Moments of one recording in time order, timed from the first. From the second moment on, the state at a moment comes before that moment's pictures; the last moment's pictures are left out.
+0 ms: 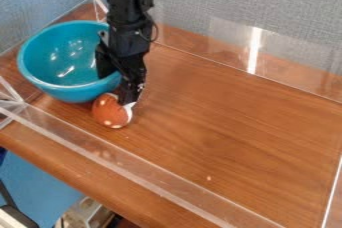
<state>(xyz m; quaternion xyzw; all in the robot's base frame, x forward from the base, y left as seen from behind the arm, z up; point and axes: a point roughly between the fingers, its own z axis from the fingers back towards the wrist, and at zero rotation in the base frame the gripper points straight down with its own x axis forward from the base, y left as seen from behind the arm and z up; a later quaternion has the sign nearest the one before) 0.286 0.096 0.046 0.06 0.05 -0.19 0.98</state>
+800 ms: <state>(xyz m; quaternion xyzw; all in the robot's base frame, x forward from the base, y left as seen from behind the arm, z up) 0.283 0.093 0.044 0.05 0.06 -0.19 0.98</state>
